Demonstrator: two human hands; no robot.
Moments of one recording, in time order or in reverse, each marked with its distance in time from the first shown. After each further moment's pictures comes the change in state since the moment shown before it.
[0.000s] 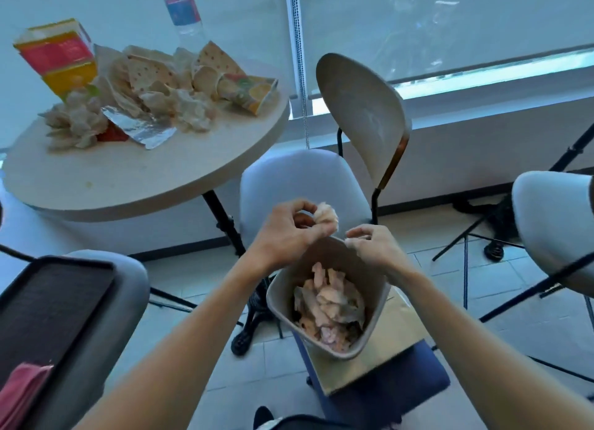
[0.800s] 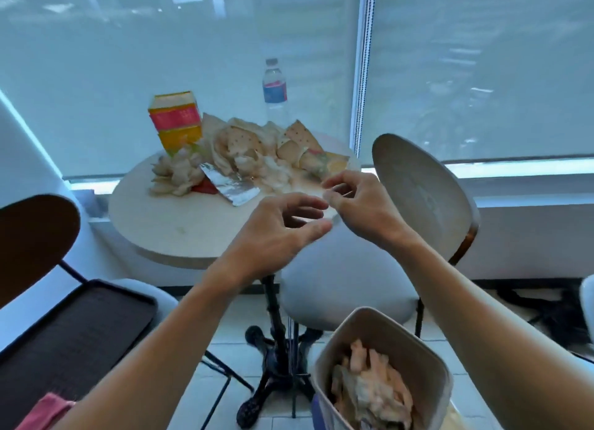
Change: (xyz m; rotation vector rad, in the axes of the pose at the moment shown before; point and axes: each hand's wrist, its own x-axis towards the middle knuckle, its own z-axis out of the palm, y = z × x) left_hand -0.026 0.053 -0.132 -0.002 0.184 0.215; right_hand 0.003 -0.218 0.038 -0.074 0.054 -0.645
